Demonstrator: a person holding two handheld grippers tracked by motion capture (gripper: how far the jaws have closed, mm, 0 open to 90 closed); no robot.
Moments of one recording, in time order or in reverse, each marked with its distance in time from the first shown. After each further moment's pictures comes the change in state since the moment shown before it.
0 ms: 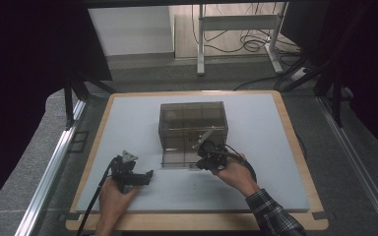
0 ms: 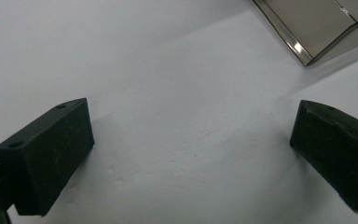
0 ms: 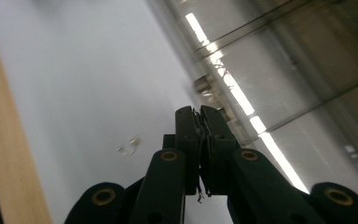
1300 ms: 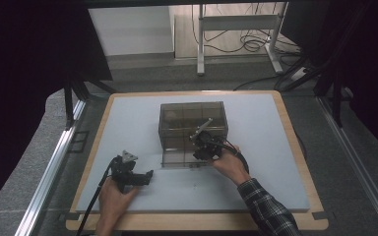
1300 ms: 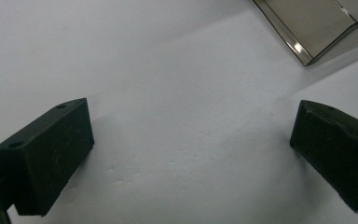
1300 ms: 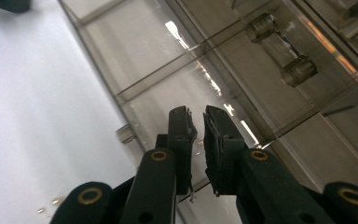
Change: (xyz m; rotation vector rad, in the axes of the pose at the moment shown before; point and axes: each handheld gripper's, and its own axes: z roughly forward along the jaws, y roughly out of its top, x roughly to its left) left arm 0.000 0.000 0.000 0.004 -0.001 0.000; right arm -0.029 0.015 0.024 -0.022 -0.047 0.037
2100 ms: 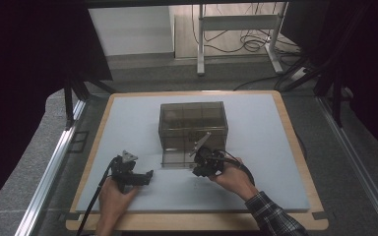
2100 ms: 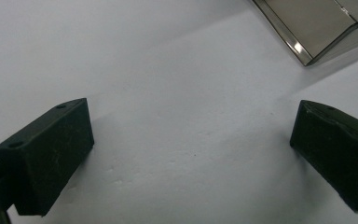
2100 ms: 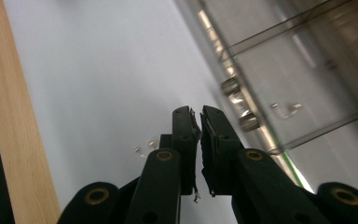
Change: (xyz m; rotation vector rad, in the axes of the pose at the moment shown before) left arm 0.000 0.000 0.000 -0.004 0.001 -0.004; right arm 0.044 -0.020 -0.015 0.051 0.103 -0.101
